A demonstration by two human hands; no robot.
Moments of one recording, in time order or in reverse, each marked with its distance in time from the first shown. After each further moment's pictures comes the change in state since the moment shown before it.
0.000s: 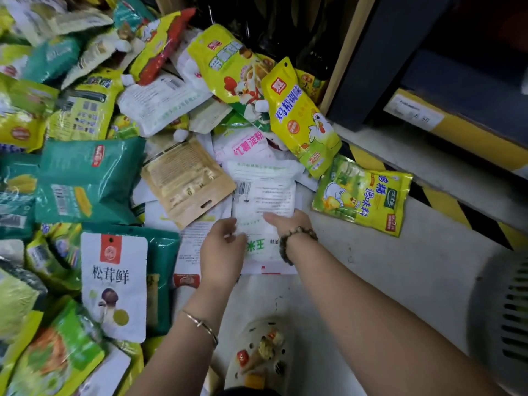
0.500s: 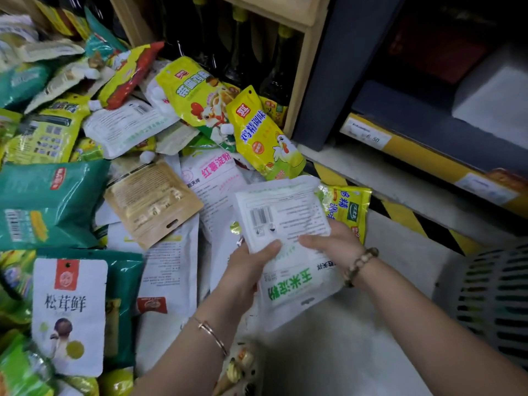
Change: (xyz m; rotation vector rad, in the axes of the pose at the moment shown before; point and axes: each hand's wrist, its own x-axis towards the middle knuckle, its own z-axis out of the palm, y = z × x) left_hand -0.033 0.041 0.060 -0.696 -0.592 -0.336; right_hand -0.039 0.005 -0.140 0.147 -0.248 -0.271
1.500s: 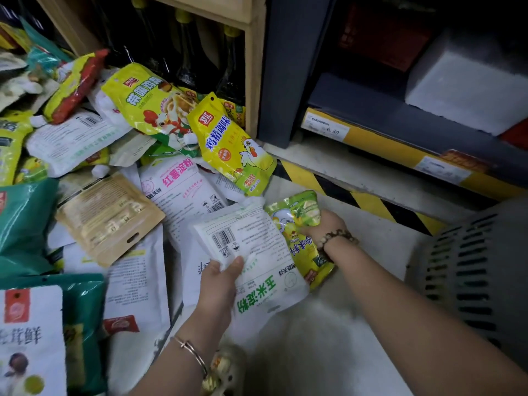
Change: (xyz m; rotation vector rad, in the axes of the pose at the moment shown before) left_hand 0.005 -0.029 0.009 -0.001 0.253 0.103; right_hand 0.064 0.044 -0.060 -0.747 0.392 0.175
